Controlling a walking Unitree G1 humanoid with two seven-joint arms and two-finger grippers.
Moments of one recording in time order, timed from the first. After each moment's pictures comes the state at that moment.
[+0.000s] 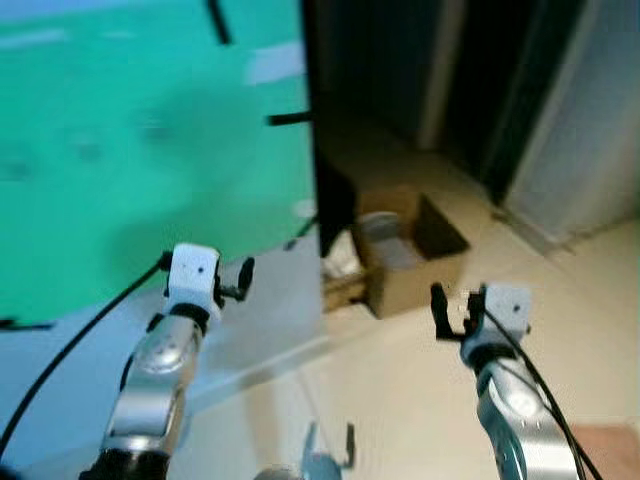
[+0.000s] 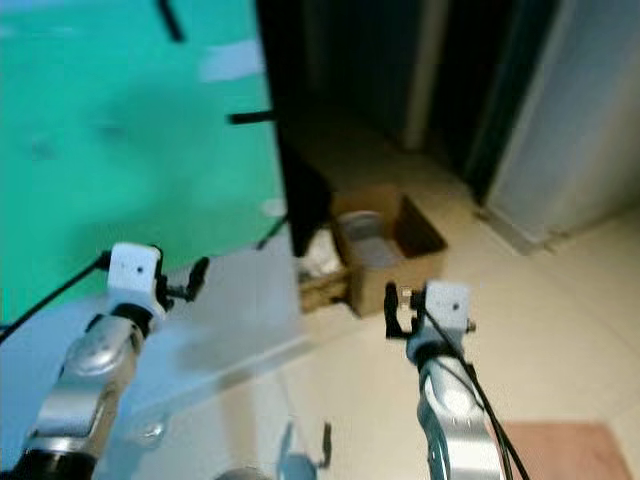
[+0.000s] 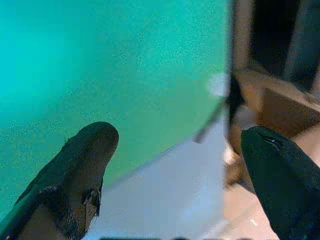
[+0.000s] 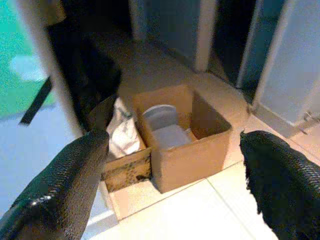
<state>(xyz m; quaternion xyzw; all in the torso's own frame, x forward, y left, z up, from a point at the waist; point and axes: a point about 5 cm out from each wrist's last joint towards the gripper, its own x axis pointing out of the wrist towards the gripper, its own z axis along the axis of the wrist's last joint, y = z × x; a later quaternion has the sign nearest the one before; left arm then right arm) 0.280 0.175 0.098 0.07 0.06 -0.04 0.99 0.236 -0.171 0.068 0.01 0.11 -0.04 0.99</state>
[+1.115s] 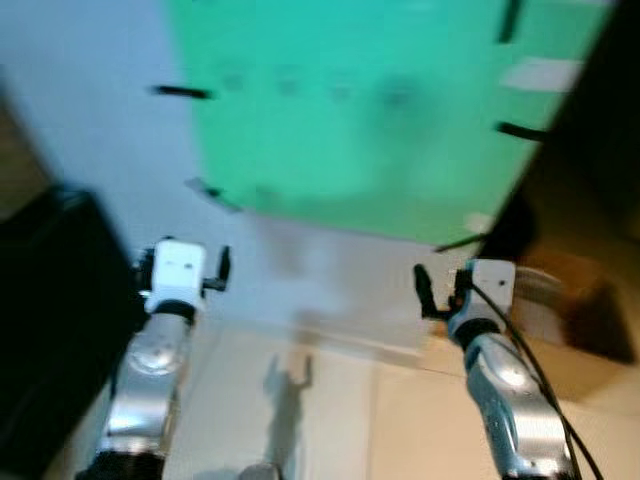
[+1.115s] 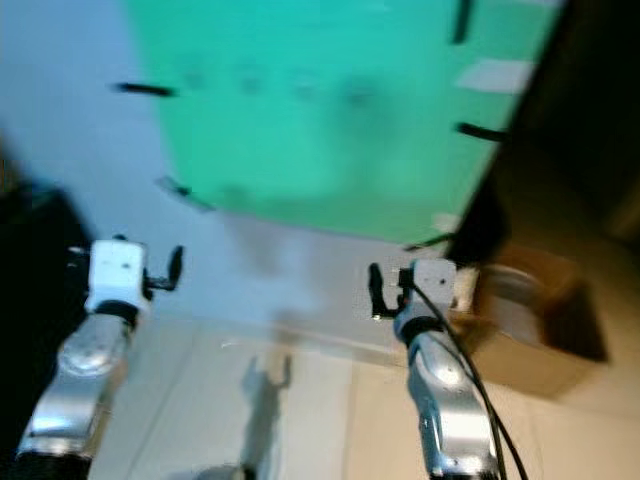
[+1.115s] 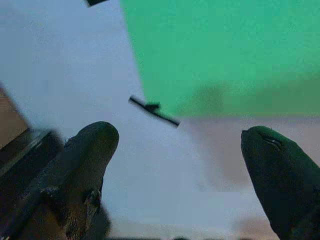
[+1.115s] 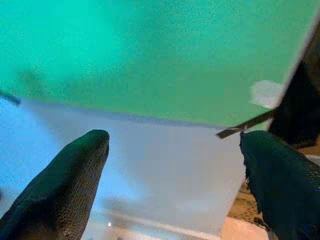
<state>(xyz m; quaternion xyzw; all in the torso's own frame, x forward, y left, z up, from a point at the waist) 0.274 0.188 0.098 0.13 0.04 0.01 0.99 0.260 -0.163 0.078 0.03 0.11 0.00 0.99</state>
